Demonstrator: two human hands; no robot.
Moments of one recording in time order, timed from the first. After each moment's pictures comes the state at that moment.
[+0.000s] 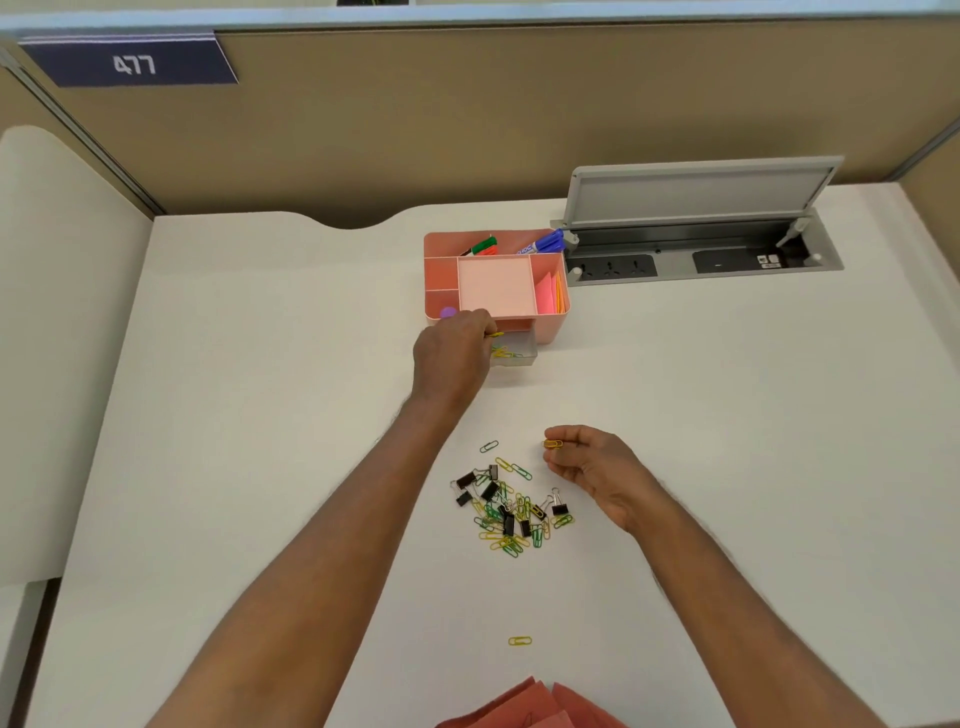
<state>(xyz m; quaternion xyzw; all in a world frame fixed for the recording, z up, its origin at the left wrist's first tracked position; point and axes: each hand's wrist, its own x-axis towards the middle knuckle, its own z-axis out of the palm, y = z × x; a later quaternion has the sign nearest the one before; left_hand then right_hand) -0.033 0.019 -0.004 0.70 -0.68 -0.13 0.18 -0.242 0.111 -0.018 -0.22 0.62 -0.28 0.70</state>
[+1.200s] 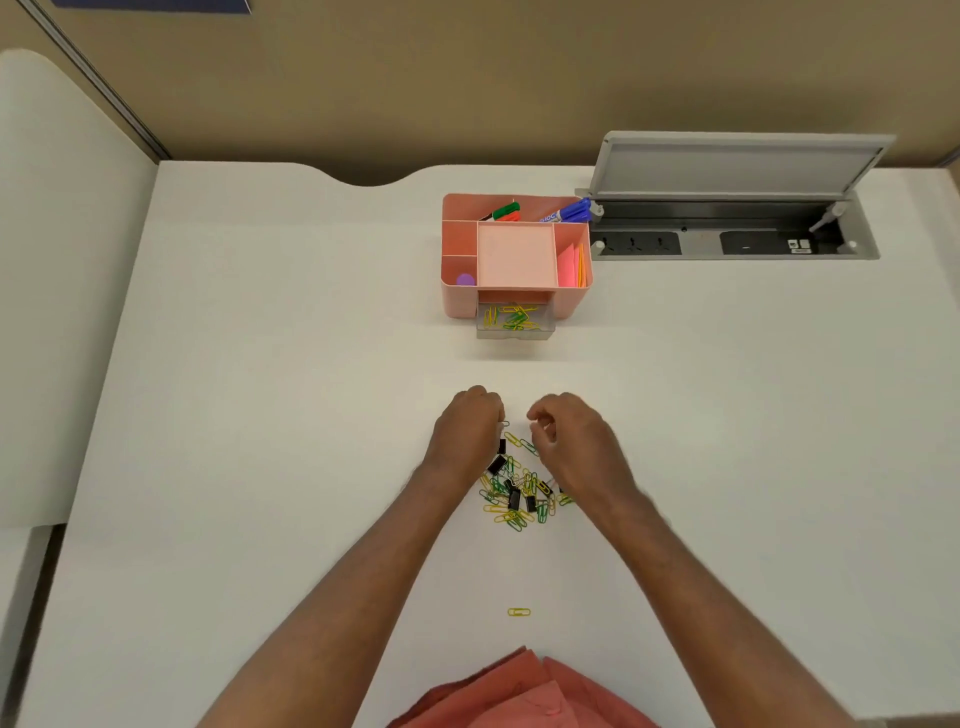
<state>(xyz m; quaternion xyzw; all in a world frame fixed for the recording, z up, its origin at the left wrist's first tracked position) -0.042 0.118 -0.068 0.68 -0.67 -0.29 0.07 -0.208 0.123 -0.025 -0.71 0.62 -0.12 0.30</state>
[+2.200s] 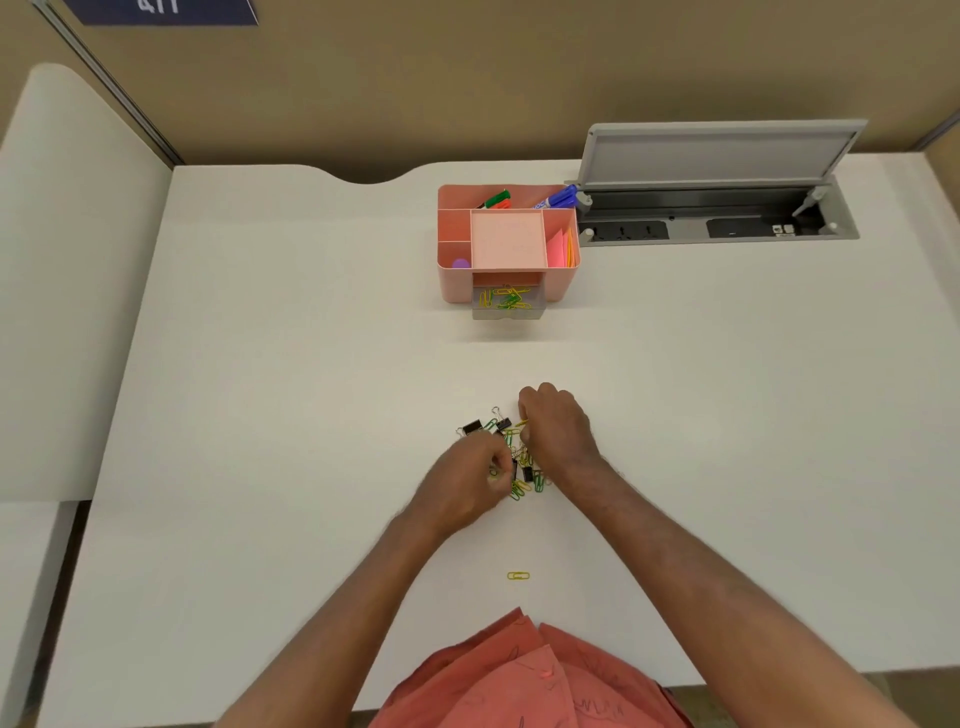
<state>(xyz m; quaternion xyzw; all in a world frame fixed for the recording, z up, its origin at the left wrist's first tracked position) -0.044 0.208 -0.023 0.61 -0.66 -0.42 0.15 -0.194 0.135 -0.057 -0.77 0.61 0.05 0.19</state>
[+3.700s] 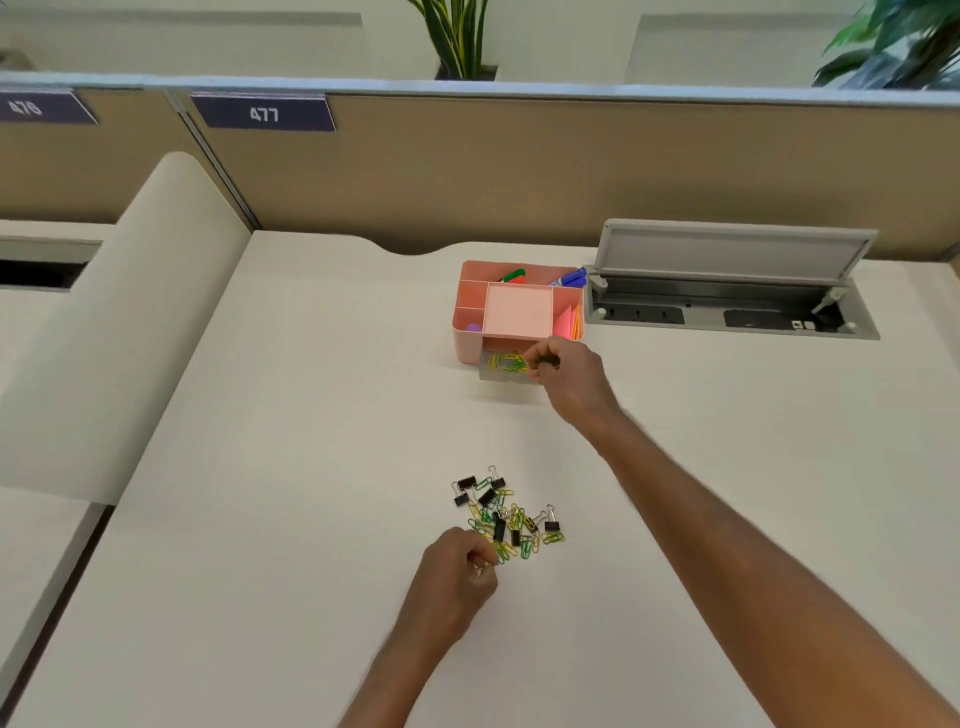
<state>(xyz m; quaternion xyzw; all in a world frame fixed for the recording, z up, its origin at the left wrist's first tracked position) -0.081 0.266 -0.023 0.74 -0.49 -0.40 0.21 -0.205 0.024 0.026 -0.65 0.58 -0.26 0.42</state>
